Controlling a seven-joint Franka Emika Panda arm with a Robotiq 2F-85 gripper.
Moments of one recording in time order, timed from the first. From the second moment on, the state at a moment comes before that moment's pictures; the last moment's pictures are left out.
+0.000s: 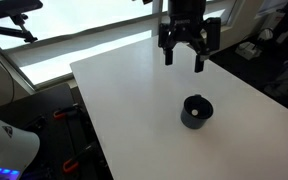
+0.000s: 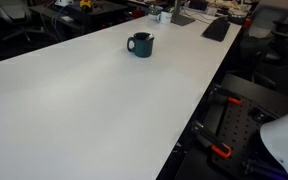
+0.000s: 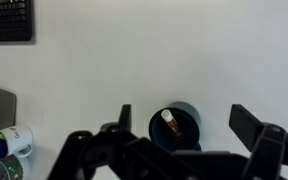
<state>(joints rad) -0.09 0.04 -0.04 -2.13 -0.45 2.01 0.03</state>
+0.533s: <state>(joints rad) -0.07 0.11 -0.04 -2.12 -0.40 2.06 0.03</state>
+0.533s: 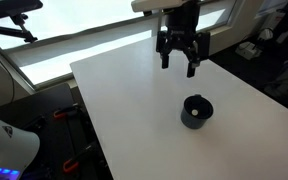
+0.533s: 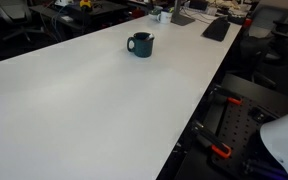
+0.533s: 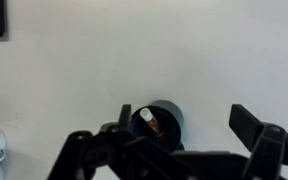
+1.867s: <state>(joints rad) -0.08 0.45 -0.13 -1.86 -0.39 2.13 0.03</state>
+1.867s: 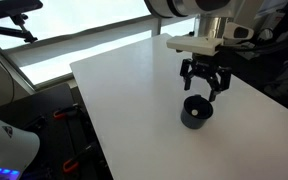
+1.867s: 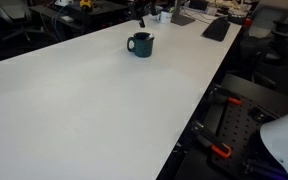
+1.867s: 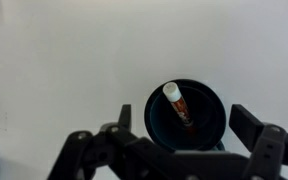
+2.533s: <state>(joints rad) -0.09 0.61 -0.13 -1.71 -0.35 2.13 -0.01</state>
